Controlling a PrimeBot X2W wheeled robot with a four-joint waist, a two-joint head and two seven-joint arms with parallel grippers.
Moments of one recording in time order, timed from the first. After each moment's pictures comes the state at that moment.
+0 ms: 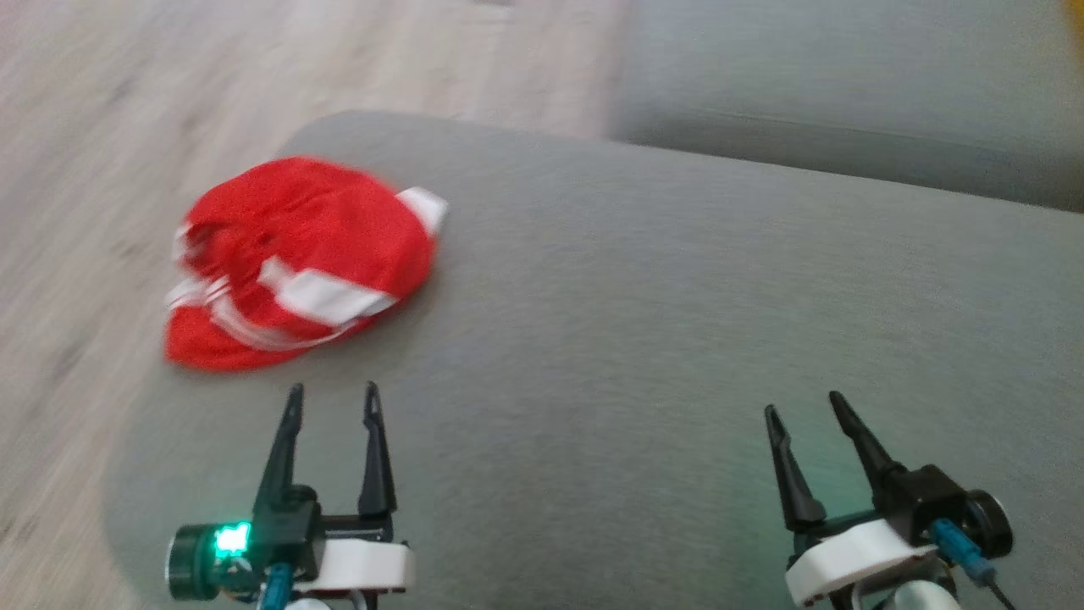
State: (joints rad) left arm 0.01 0.05 -0.24 0.18 -0.08 0.20 -0.25; right arm 0.03 -0.04 0.11 0.30 0.01 0.12 -0.25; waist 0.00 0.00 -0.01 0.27
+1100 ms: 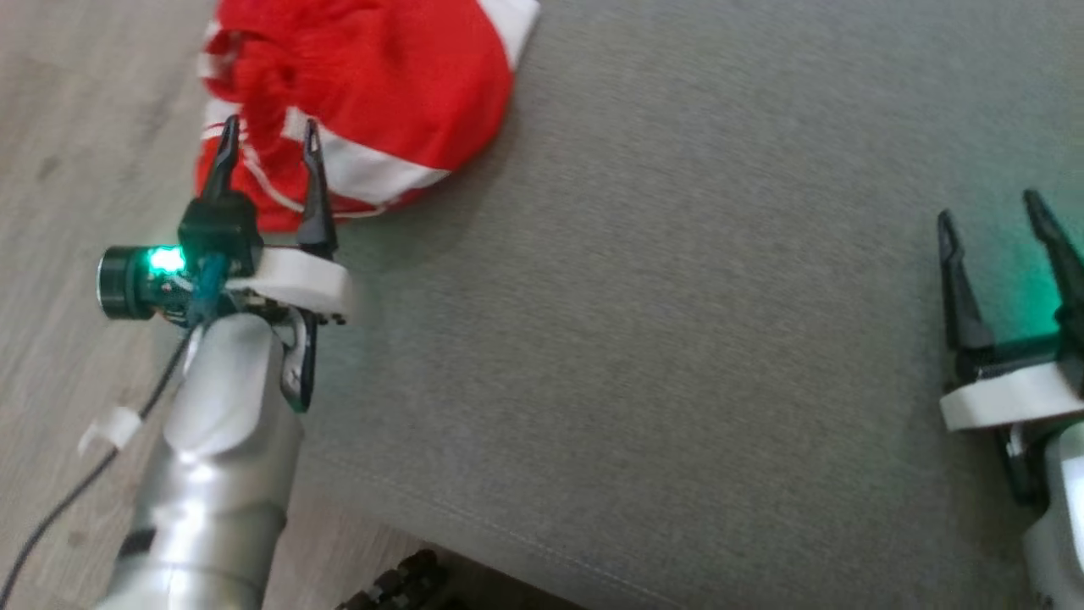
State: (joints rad) left arm -0.67 0.07 -0.13 0.72 -0.05 0.07 -0.26; right arm -0.20 -0.26 -0.04 0.20 -0.06 0.12 -0.26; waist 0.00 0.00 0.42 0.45
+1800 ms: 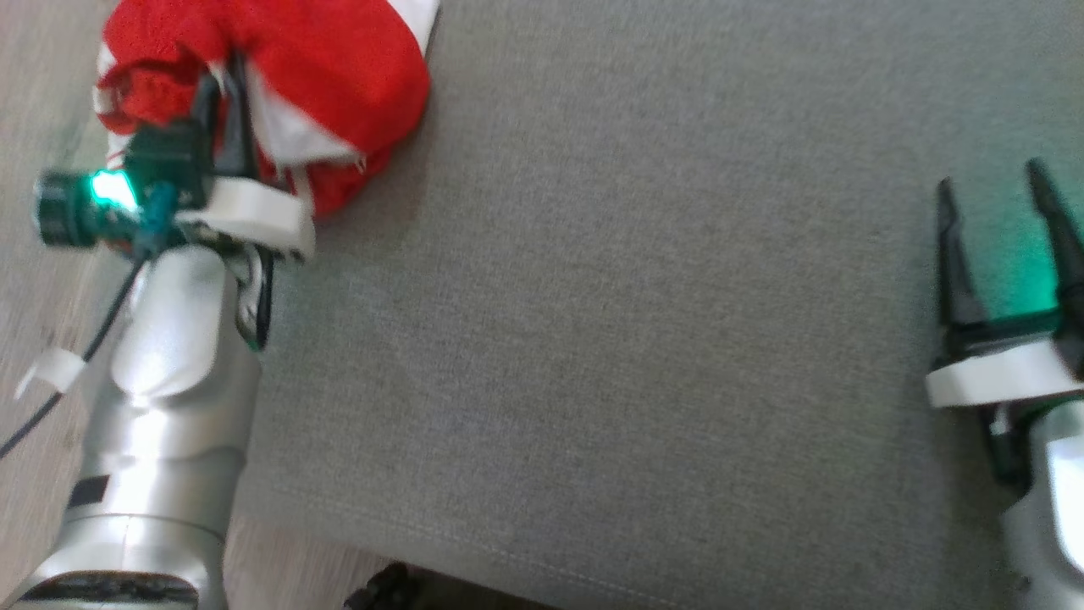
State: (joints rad) left arm -0.81 0.12 -0.13 0.84 -0.05 0.04 -0.26; right arm -0.25 -0.24 -0.05 0.19 -0.06 0.12 -0.26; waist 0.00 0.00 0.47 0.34
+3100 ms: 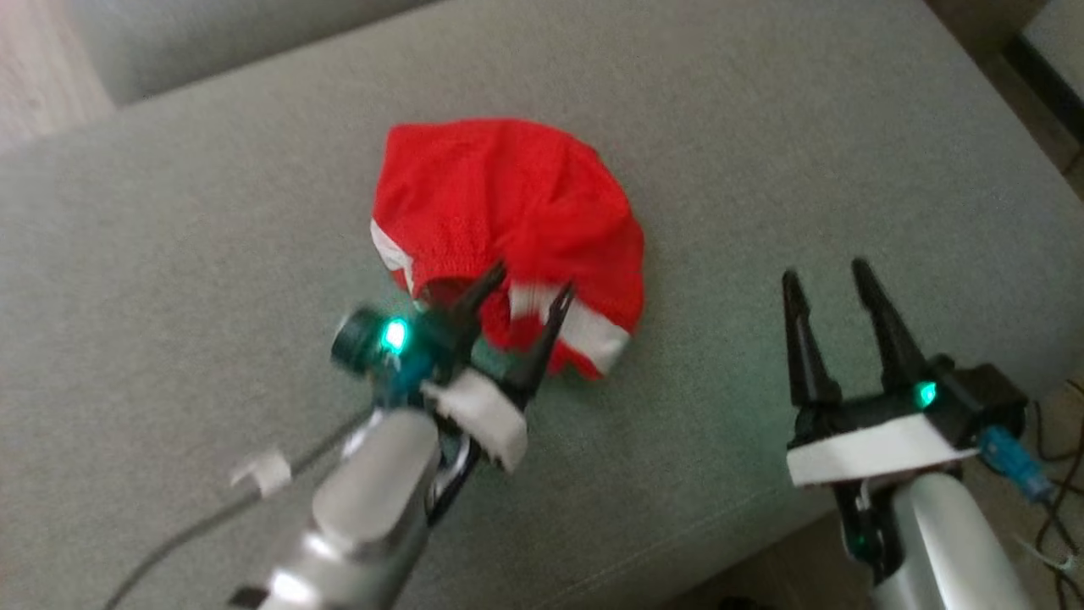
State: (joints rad) left arm -0.60 0.03 -0.69 0.72 -0.32 -0.11 -0.24; right arm -0.13 -0.05 0.12 0.19 0.16 0.12 -0.26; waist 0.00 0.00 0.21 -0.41
